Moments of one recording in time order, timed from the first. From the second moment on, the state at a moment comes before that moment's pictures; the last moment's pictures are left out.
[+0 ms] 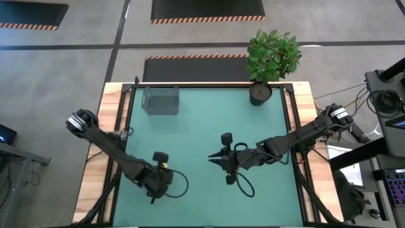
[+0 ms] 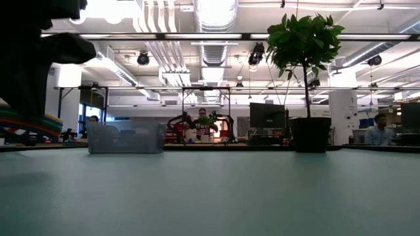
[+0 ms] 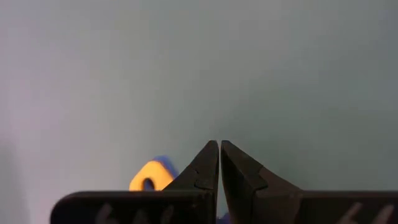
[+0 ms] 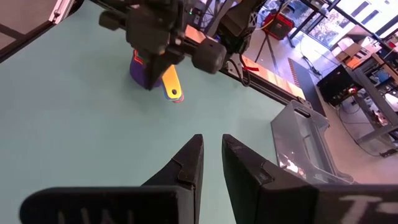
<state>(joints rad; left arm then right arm) -0.67 1.56 0.99 -0.76 -0.30 -0.43 0.40 1.51 1.10 -0.02 0.42 -0.30</state>
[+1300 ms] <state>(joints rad) -0.64 1.30 1.06 -0.97 -0.29 -0.69 0.40 1.51 1.10 -0.05 0.42 -0.31</state>
